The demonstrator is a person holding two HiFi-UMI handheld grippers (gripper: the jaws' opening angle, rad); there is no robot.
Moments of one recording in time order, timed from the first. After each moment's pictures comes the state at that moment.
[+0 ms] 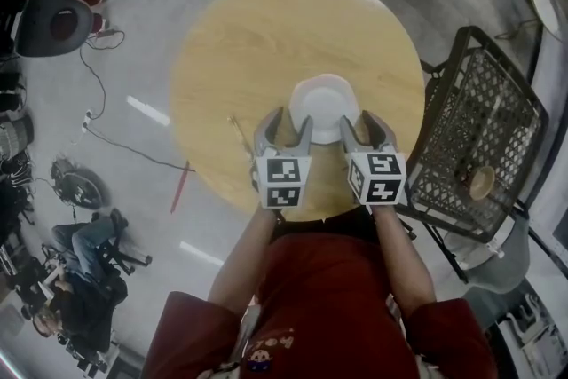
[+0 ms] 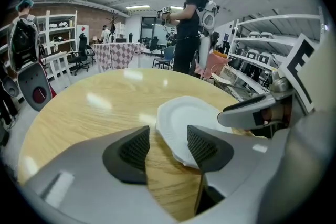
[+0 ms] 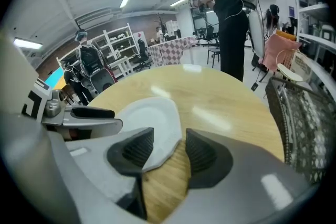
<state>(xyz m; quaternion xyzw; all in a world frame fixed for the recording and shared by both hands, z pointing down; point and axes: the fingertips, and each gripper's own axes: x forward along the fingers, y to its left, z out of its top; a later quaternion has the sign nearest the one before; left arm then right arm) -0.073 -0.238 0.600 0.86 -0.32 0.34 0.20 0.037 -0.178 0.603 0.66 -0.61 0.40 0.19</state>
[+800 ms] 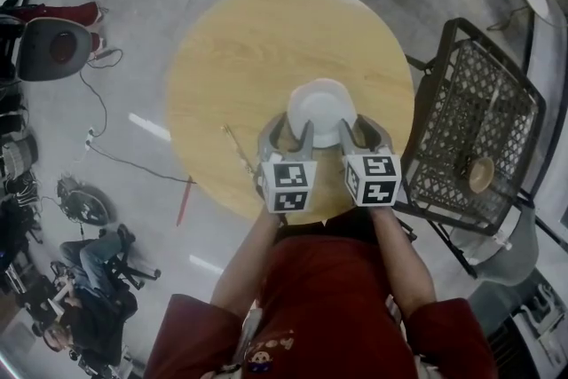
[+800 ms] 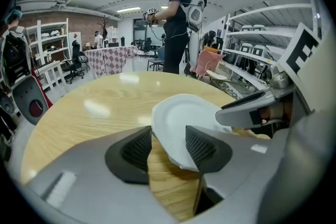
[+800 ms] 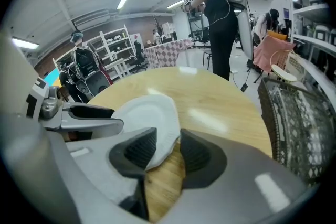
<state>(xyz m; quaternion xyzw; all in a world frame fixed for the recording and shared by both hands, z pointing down) -0.053 -0.228 0.591 0.87 -0.30 0.36 0.16 0.045 -0.168 0.597 0.68 -0.59 0.40 0.19</state>
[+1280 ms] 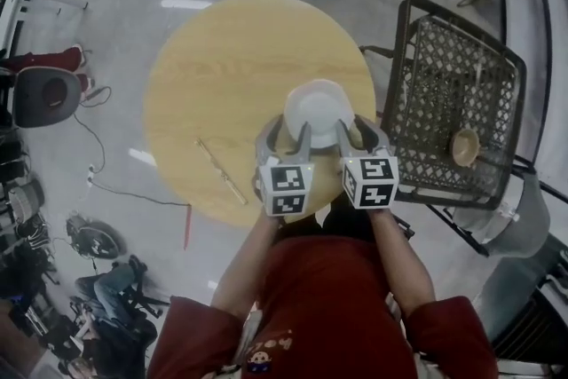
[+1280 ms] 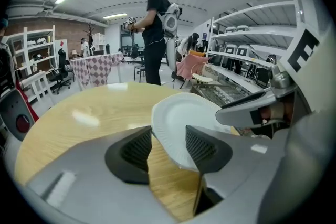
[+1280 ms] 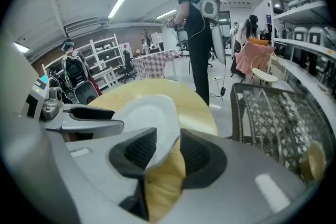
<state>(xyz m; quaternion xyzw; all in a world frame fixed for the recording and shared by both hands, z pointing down) 0.006 -0.185 0.560 0.90 -0.24 0.34 0.13 0.097 -0.114 0.561 0.73 -0.55 0.37 0.16</state>
